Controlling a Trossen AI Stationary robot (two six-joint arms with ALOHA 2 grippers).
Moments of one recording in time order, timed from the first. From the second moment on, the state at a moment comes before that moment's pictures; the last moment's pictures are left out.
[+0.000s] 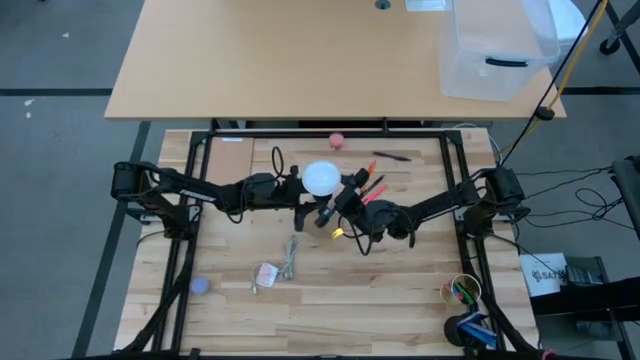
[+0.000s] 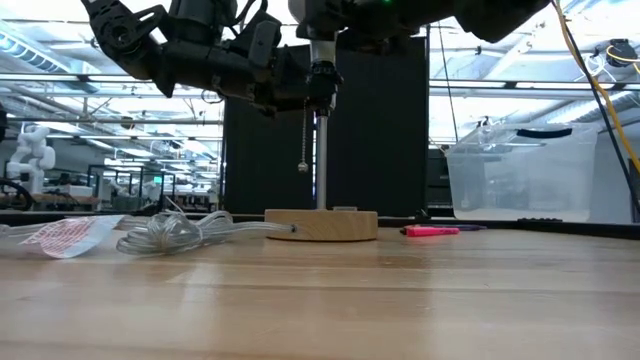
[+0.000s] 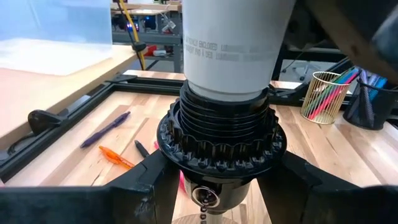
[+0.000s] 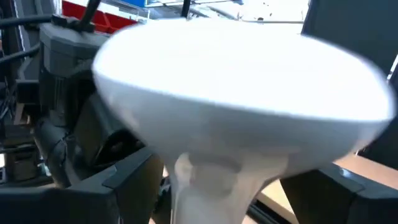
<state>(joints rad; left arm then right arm) 0.14 1.54 0.64 0.74 0.03 -0.02 0.16 1.74 0.98 0.95 0.89 -0.27</state>
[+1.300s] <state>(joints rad) 0.14 1.54 0.64 0.72 0.51 0.05 0.02 1.60 0.98 0.60 0.02 -0.20</state>
